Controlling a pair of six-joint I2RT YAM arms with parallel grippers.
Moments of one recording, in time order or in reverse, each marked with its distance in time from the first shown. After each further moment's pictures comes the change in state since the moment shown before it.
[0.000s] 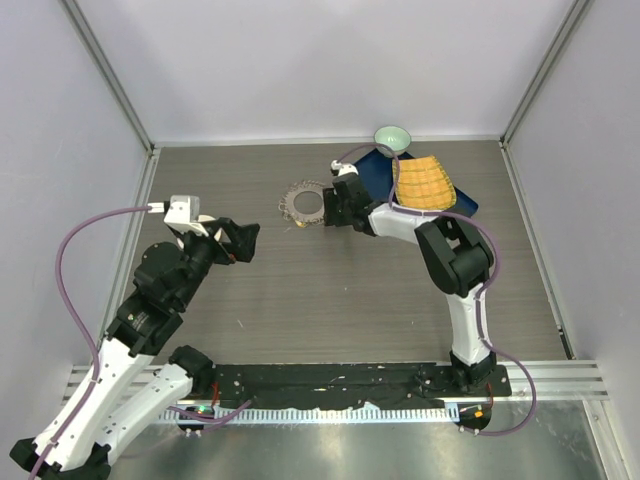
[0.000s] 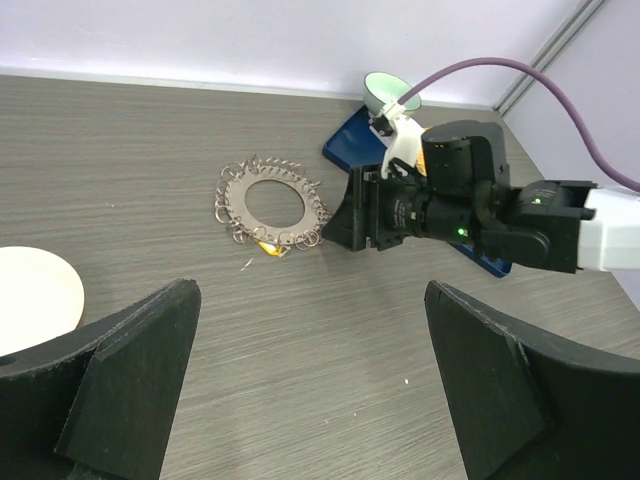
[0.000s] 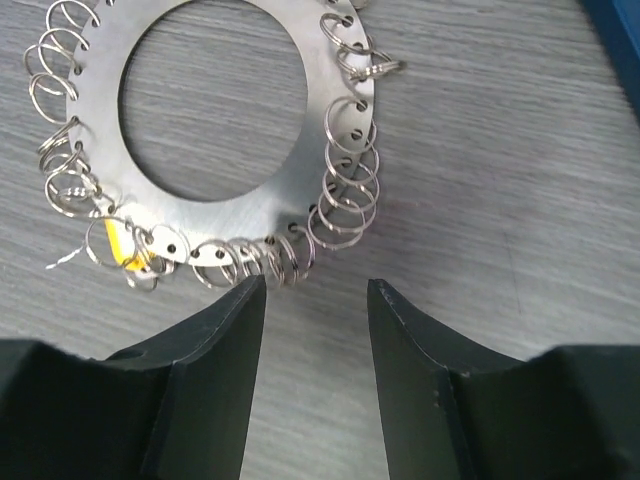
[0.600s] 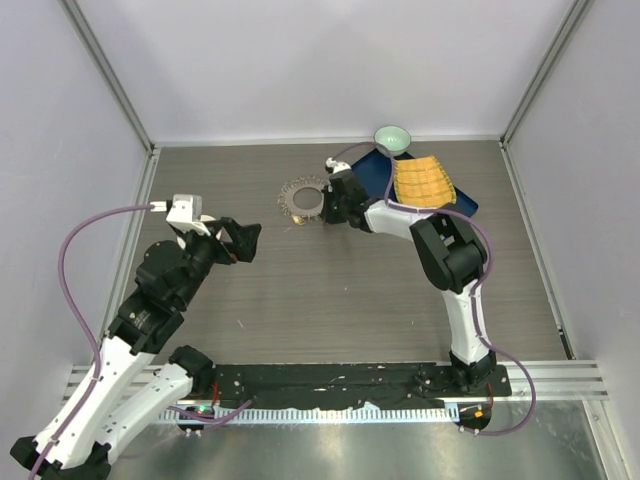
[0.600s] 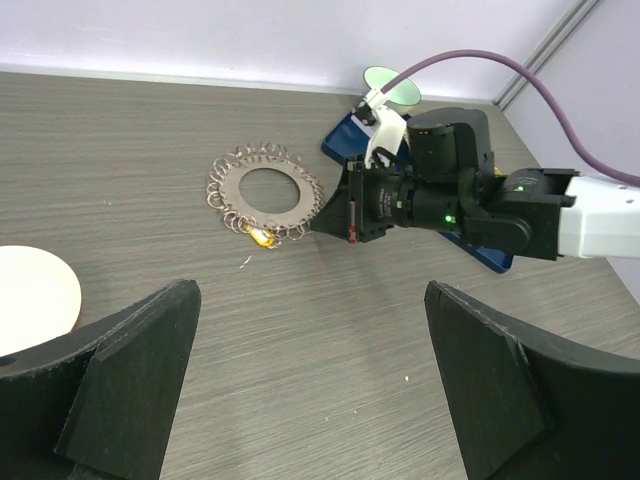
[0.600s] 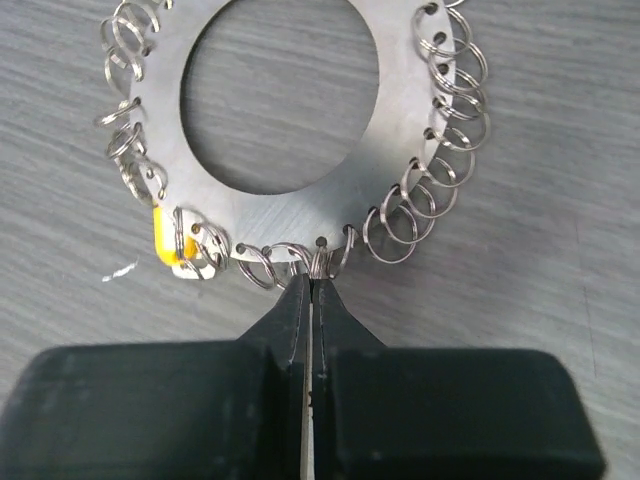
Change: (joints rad) left arm 0.000 0.009 0.000 0.000 0.008 0.002; right arm -0.011 0.102 0.117 0.008 -0.107 0.022
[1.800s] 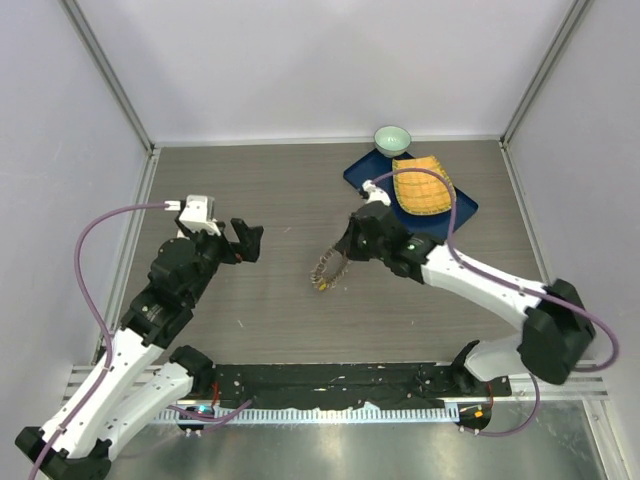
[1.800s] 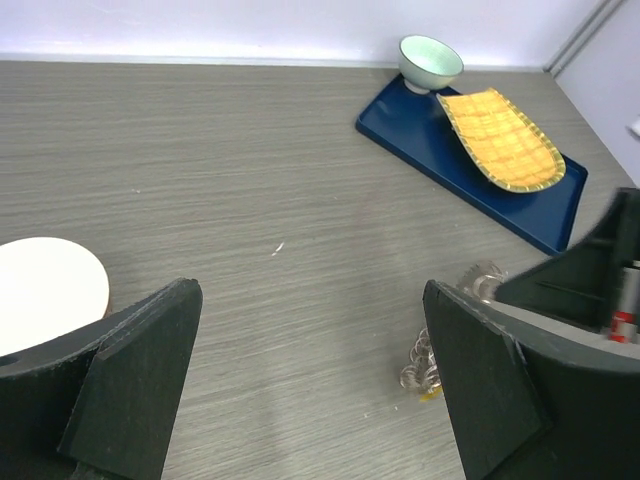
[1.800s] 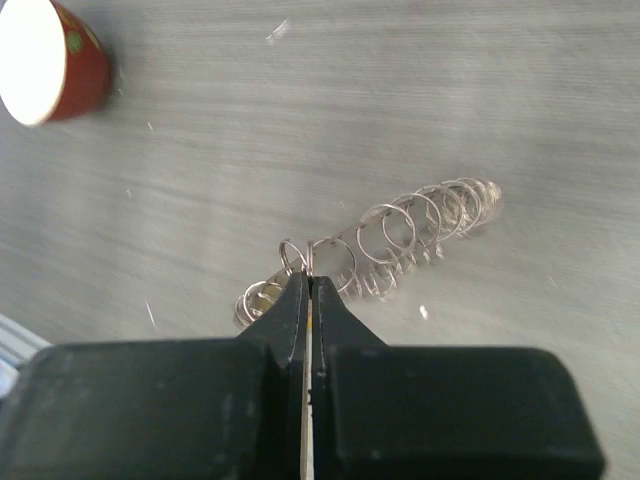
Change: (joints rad) left arm 0.000 0.034 -0.063 0.053 -0.019 0.075; right arm 0.191 -0.846 -0.490 -0.314 0.106 0.334
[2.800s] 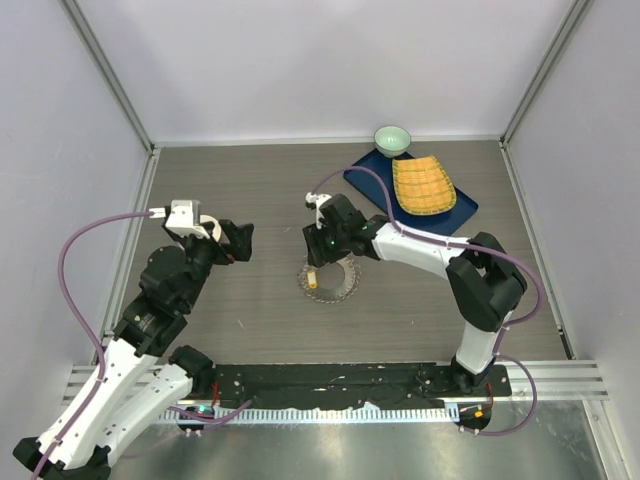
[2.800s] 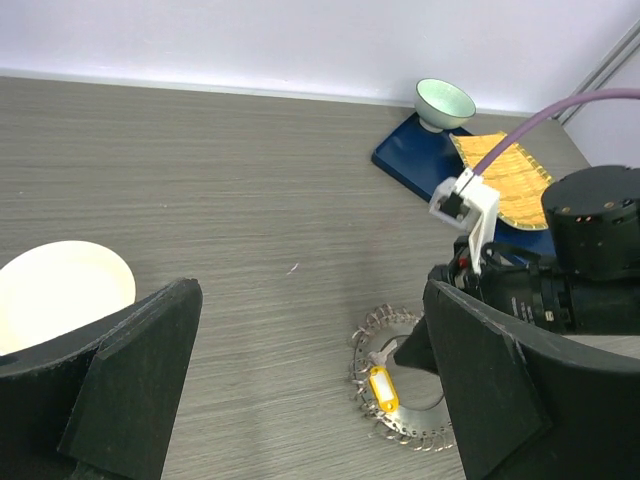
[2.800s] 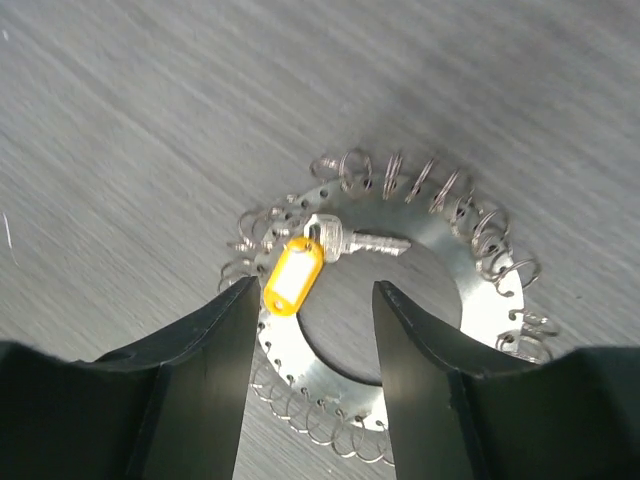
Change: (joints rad) left arm 0.000 -0.059 -0.008 0.000 -0.087 -0.020; right arm -0.004 0.473 0.249 0.019 -0.217 -0.390
